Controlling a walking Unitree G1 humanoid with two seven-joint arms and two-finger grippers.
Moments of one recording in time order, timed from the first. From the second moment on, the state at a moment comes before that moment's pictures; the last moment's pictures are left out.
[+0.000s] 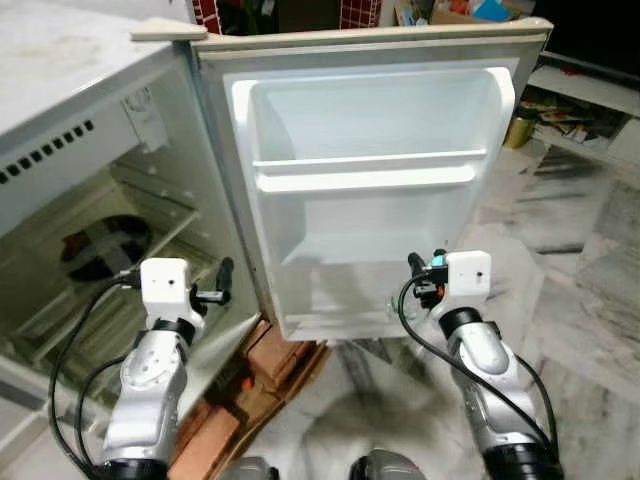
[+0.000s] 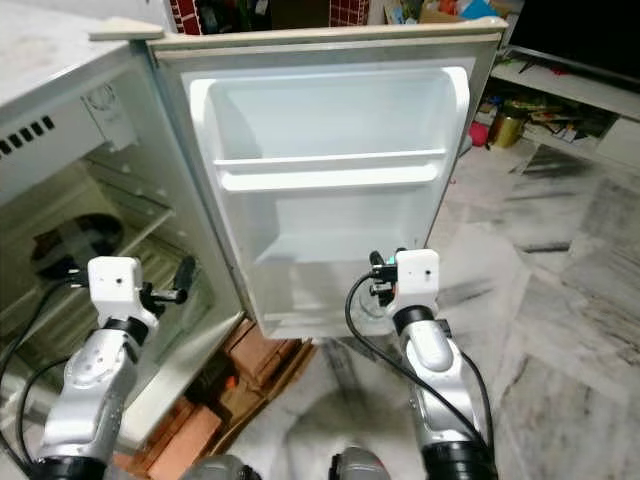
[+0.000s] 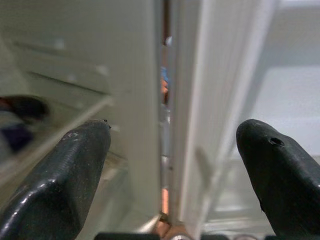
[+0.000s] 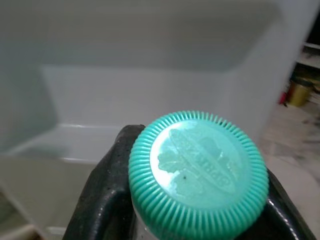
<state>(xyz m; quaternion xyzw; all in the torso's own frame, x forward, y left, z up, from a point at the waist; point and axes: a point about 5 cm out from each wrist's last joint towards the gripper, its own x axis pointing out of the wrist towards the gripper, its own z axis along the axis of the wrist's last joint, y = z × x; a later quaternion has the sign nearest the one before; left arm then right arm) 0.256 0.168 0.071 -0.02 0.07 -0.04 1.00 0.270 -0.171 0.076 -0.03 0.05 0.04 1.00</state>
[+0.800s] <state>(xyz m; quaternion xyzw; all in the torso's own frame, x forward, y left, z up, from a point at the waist) 0.258 0.166 0.074 -0.02 0.06 -0.04 1.00 0.272 -0.171 0.079 -0.02 0.05 0.04 1.00</state>
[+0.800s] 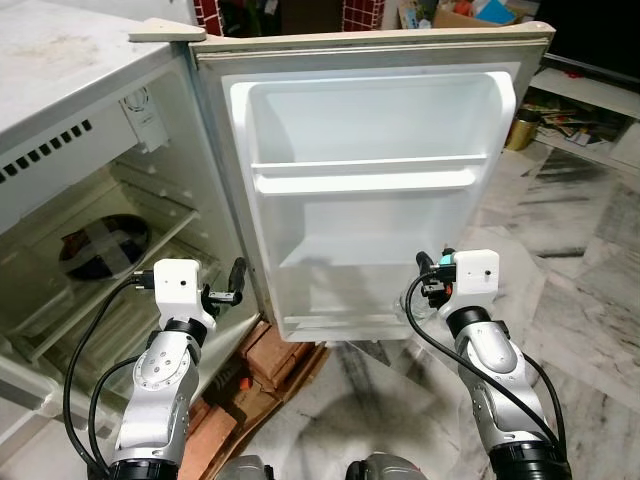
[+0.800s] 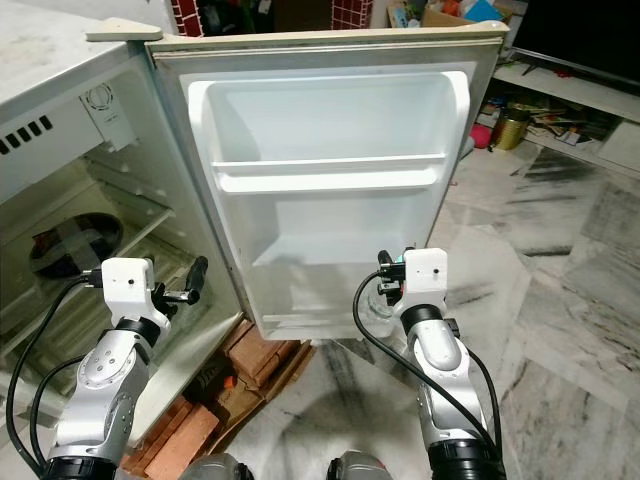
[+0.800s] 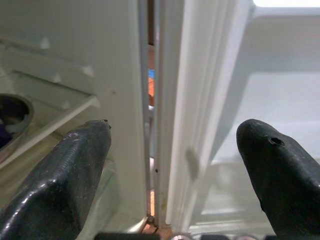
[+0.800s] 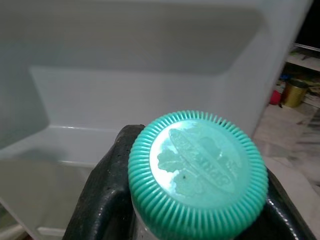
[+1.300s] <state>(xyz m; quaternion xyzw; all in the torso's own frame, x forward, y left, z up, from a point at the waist) 0.259 0.168 0.075 -0.02 0.05 -0.03 1.00 0.272 -0.166 0.080 -0.01 0.04 0.05 1.00</state>
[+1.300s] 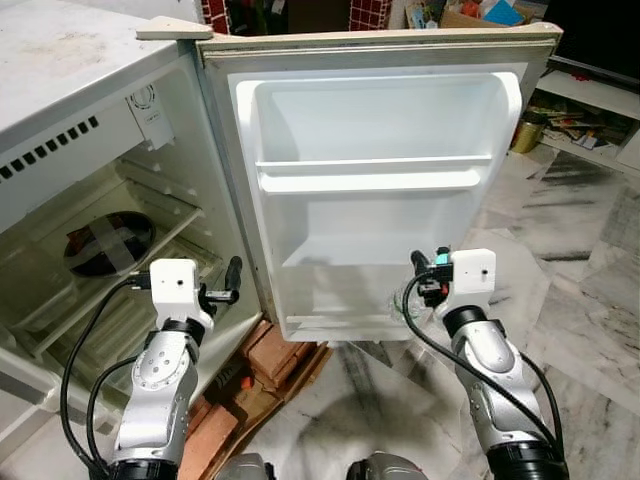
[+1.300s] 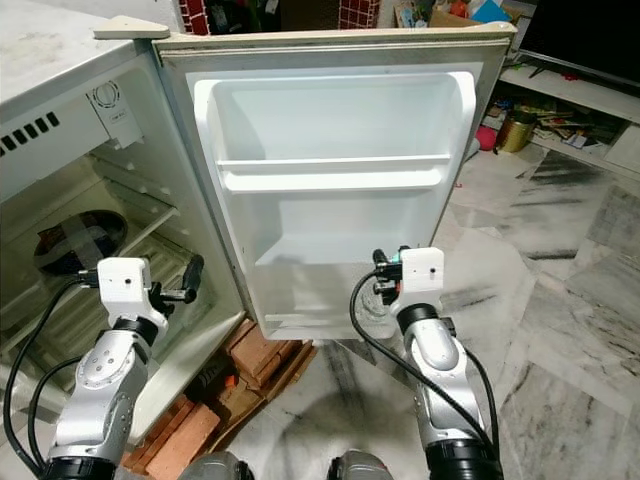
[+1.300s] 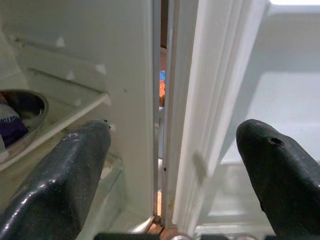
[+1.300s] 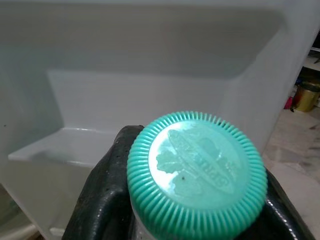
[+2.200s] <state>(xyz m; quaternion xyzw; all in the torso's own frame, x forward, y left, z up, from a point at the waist) 0.257 0.169 0.073 -0.02 0.05 -0.02 1.00 0.271 -0.165 0.077 -0.02 0.04 0.06 1.00</state>
